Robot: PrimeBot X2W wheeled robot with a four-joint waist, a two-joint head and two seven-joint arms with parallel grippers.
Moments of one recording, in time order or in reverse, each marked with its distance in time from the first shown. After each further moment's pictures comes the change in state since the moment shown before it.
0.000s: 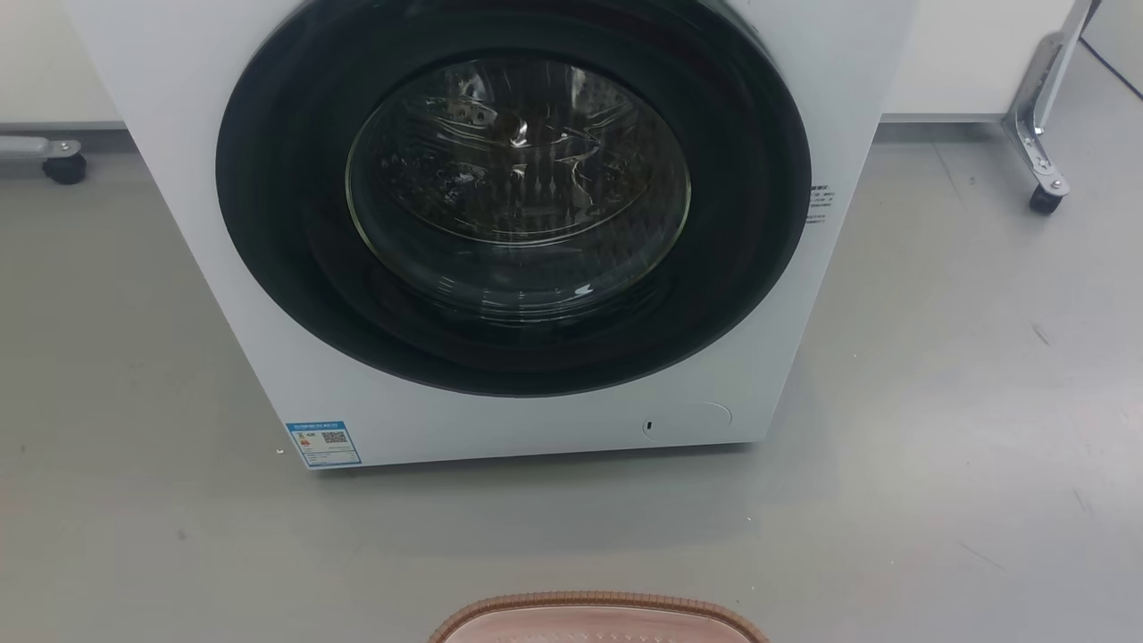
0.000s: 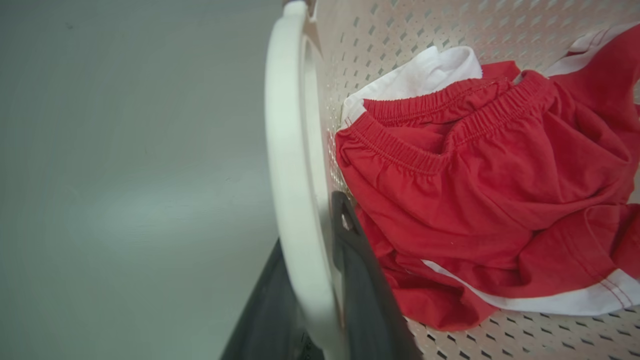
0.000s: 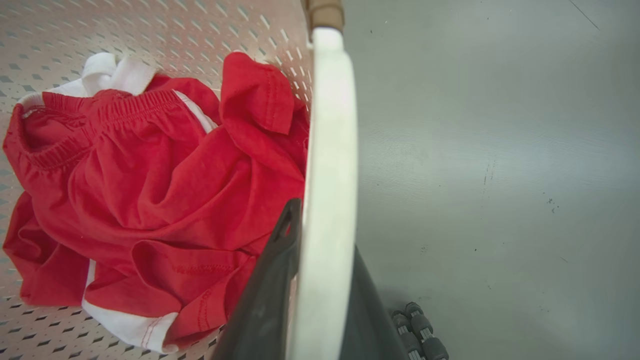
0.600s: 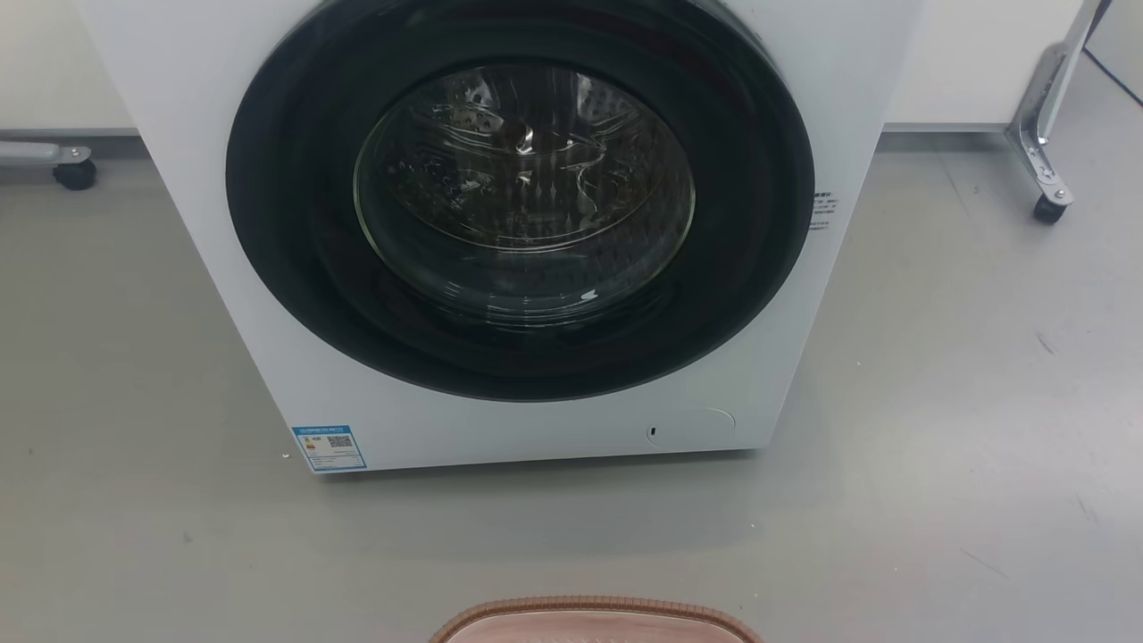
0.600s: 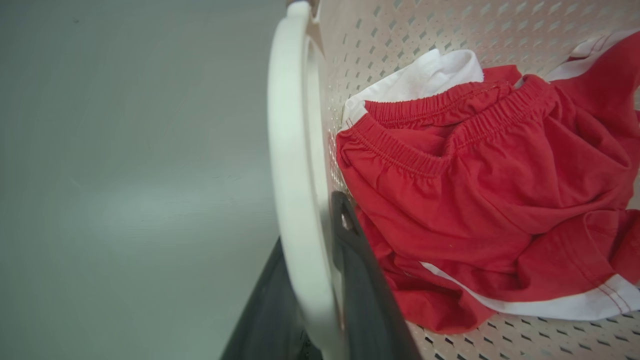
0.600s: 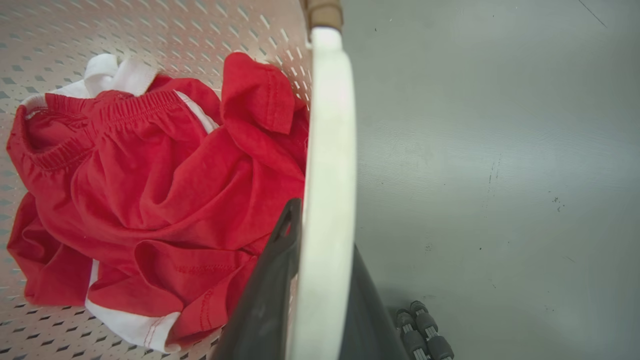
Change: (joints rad) left arm 0.000 0.002 -0.017 0.001 -0.031 0.008 0.004; right arm 0.000 0.000 0.022 -0.001 0.036 0.000 0.005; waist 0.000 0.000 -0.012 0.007
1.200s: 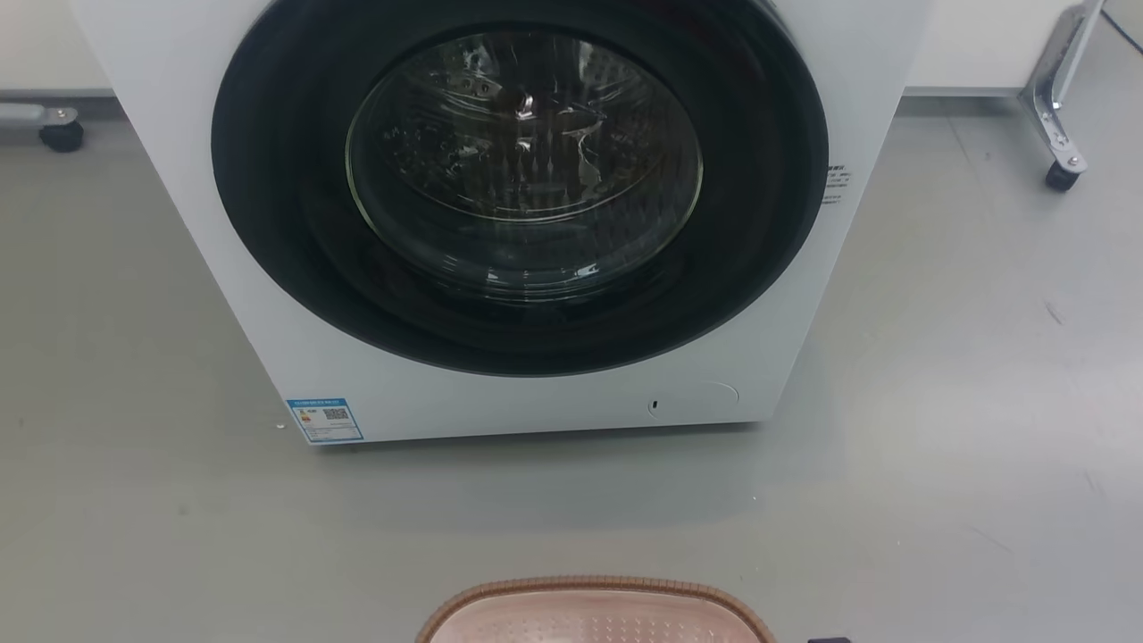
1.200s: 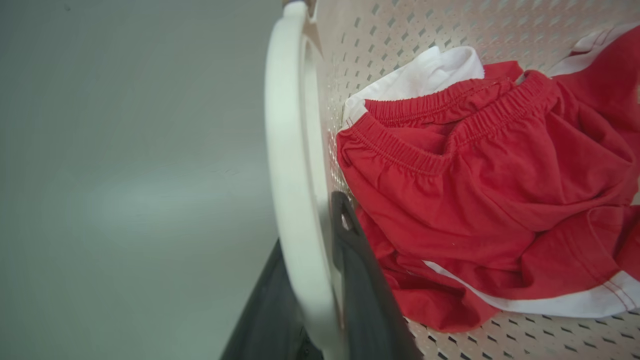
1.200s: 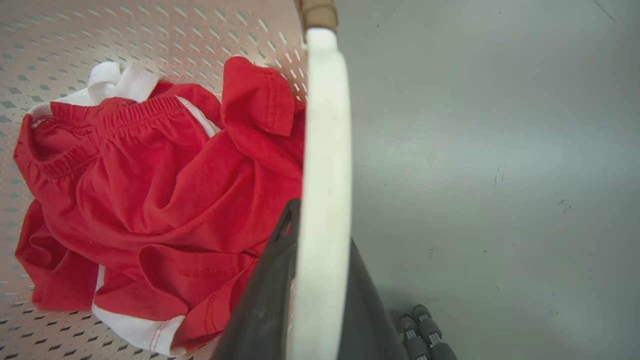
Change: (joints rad) left arm -0.013 0.002 -0.008 0.001 -0.007 0.005 -0.006; right arm -0.026 0.000 0.011 0.001 0.019 0.000 -0.009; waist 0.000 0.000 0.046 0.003
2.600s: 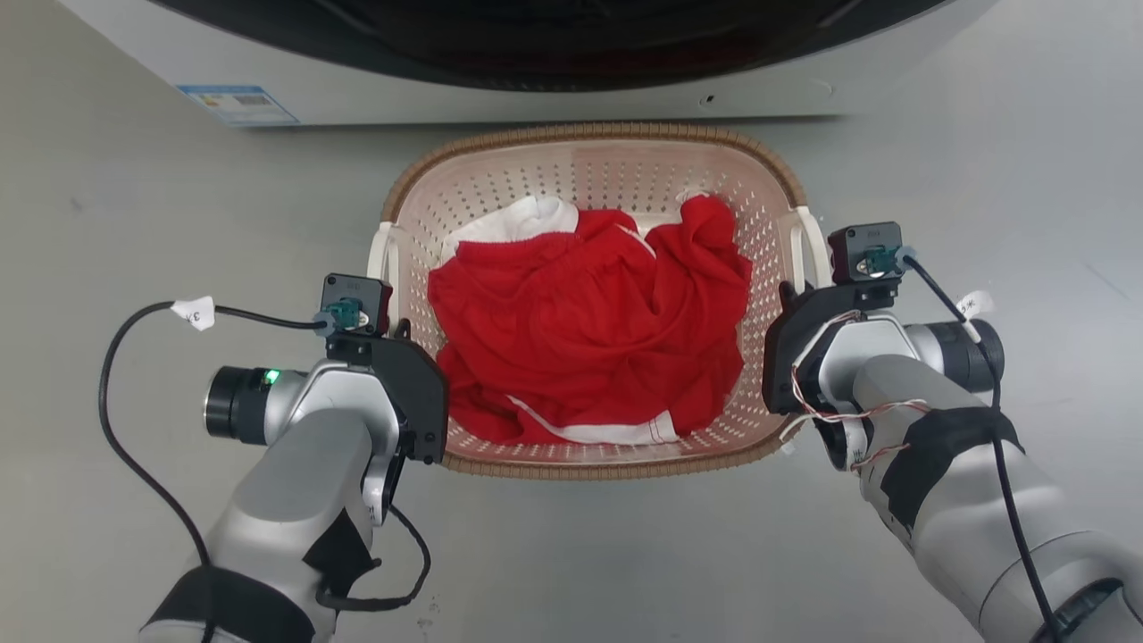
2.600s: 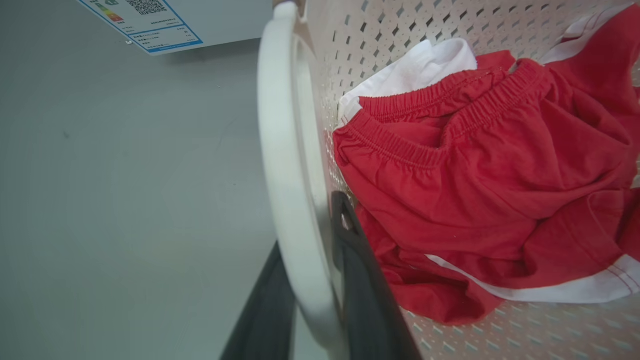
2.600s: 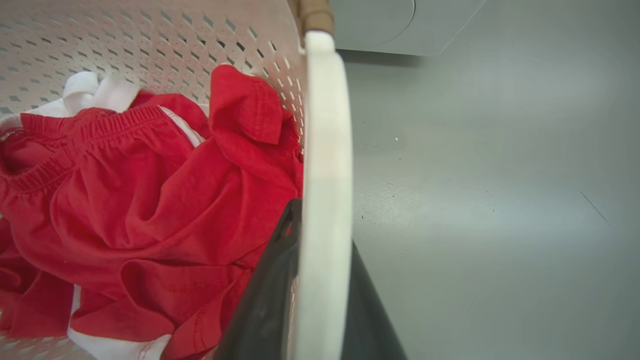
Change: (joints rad) left arm -0.576 0.004 0.062 -0.021 0.018 0.032 -0.063; right arm -0.655 -0.003 -0.044 0.131 -0.079 0.001 -0.101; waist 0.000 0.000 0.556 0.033
